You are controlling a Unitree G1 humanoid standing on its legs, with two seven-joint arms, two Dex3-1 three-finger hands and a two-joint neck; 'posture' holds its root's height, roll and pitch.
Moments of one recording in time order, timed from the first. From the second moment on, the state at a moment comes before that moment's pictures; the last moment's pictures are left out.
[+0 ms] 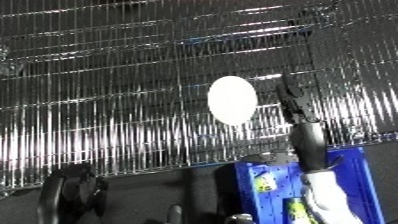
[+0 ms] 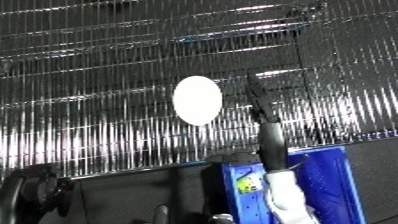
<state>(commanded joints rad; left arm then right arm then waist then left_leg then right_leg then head) -0.33 0.39 -0.23 0.22 -0.76 -0.23 0.02 -0.56 -0.44 0.28 0.26 0.24 -0.27 -0.31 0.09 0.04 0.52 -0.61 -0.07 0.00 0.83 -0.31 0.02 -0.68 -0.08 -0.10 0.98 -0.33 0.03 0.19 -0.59</state>
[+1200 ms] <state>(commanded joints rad) -0.33 0.41 -0.27 0.20 -0.80 -0.24 0.04 -0.79 -0.45 0.33 0.38 0.37 -0.28 -0.18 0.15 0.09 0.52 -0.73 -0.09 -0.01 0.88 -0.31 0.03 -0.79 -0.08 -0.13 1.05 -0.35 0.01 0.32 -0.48</state>
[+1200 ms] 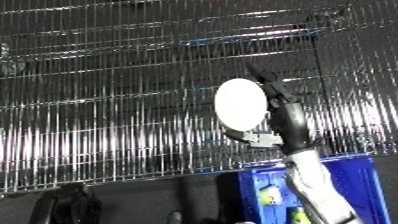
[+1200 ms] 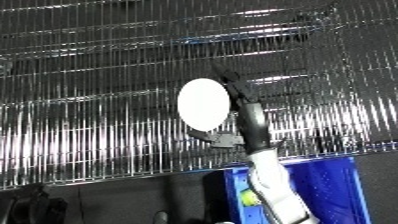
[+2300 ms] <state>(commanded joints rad) -0.24 0.39 -0.19 0.17 -0.75 -0.28 0.02 -0.46 -0.42 0.20 0.04 0.26 -0.38 -0.26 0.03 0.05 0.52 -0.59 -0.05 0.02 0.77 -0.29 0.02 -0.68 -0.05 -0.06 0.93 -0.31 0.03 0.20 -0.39</state>
